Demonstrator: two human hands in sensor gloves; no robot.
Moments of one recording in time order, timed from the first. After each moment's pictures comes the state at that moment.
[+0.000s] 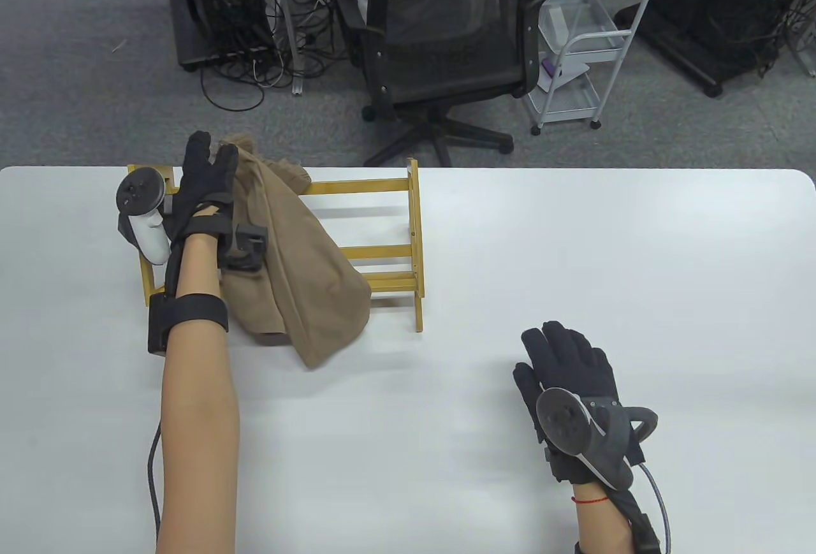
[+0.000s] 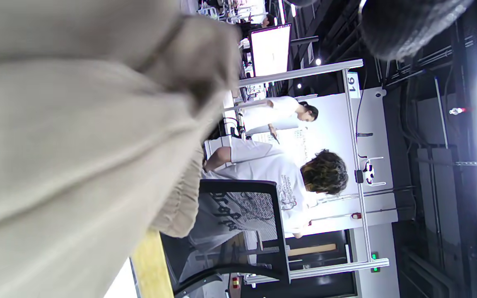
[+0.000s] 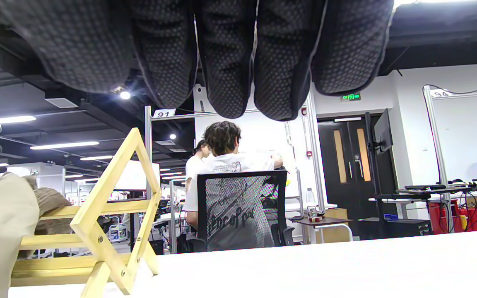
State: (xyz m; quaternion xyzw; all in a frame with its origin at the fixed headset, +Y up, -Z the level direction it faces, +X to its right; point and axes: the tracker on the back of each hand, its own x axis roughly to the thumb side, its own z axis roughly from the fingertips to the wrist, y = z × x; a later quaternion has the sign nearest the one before) left_hand -0.345 -0.660 -0.492 0.06 0.08 0.63 0.77; right_hand 0.175 -0.663 -0.226 0.00 -0.22 0.97 0.07
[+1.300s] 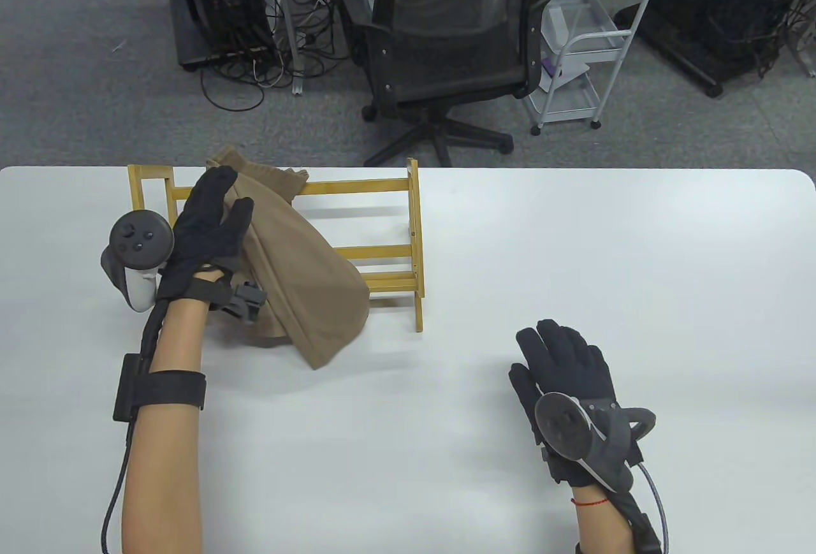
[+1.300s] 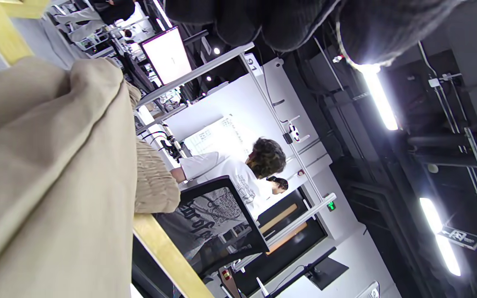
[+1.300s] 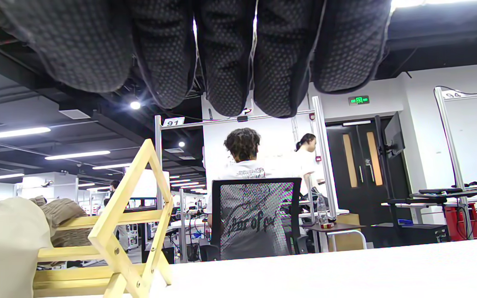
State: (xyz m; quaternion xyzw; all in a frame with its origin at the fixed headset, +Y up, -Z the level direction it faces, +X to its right) left_hand -0.320 -0.632 -0.403 0.16 -0.06 0.48 0.86; right_hand 0.173 -0.664 -0.224 0.02 -0.23 0.97 0.08
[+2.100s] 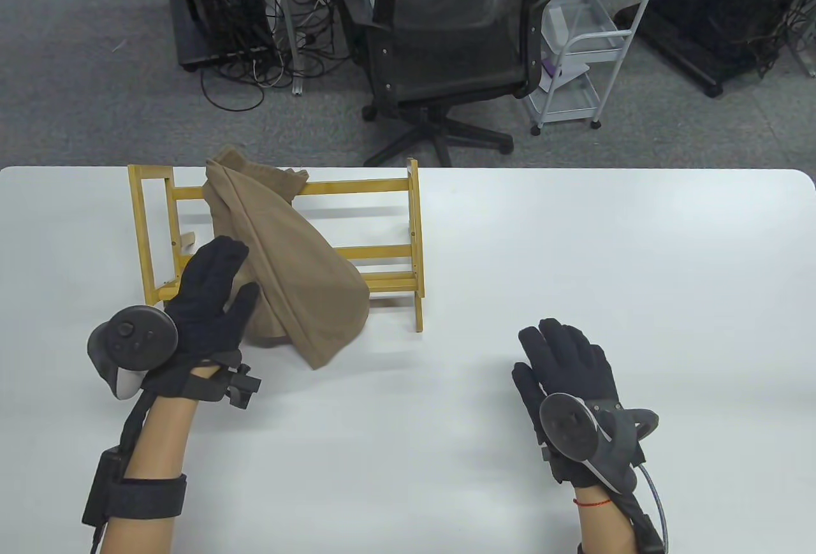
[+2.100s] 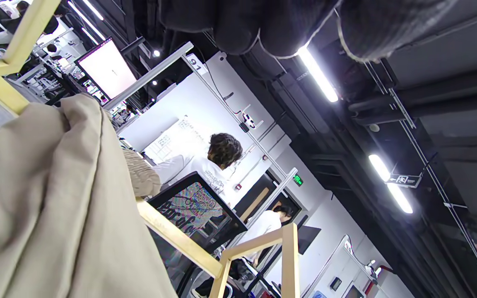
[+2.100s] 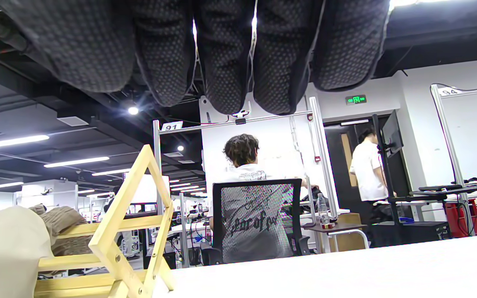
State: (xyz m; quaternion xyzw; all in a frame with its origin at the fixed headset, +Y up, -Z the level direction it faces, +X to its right) left_hand -0.302 -0.634 -0.296 0.19 -0.13 0.38 0.89; right_hand 0.176 -0.664 -0.223 0.02 -0.24 0.97 0.09
